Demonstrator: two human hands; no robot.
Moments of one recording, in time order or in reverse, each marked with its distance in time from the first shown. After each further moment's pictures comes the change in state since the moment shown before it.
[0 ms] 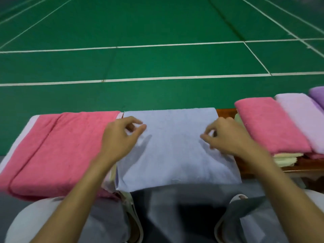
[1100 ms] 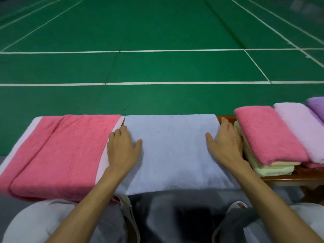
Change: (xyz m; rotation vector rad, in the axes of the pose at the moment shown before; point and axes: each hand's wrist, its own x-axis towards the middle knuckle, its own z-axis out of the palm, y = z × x) left_hand -0.015 -0.012 0.037 0.325 0.048 -0.269; right_hand 0.030 0.032 0.064 0.010 0.425 0.208
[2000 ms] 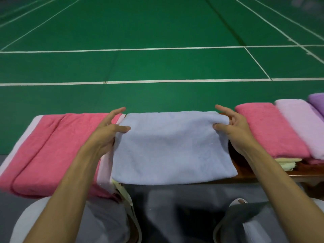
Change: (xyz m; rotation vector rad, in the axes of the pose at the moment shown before) left_hand 0.047 -0.017 -0.057 -1.154 -0.427 -0.408; right_hand 0.020 0.001 -0.040 1.010 -0.209 0.149
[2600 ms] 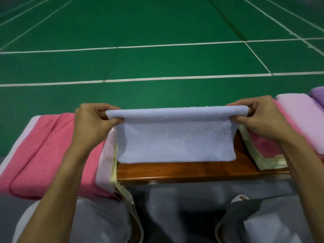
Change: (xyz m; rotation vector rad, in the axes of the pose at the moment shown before) left_hand -0.034 0.028 -0.002 0.766 0.303 0.613; right_hand -0.012 -0.054 -0.049 -0.457 -0.104 -0.255
